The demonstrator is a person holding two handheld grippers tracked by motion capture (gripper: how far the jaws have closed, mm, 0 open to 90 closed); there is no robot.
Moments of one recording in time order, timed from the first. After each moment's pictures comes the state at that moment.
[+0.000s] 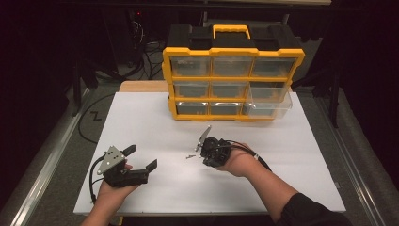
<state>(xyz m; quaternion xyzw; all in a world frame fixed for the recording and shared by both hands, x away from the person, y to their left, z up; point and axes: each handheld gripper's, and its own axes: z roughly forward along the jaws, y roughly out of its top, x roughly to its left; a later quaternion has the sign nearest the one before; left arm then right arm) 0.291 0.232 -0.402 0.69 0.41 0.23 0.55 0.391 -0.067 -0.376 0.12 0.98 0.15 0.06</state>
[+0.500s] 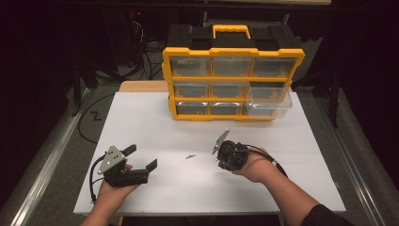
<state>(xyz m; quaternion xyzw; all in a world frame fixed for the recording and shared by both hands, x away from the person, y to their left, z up) 0.292 0.233 -0.402 0.69 0.41 0.23 0.55 0.380 -0.110 -0.373 0.16 0.97 0.14 0.07</state>
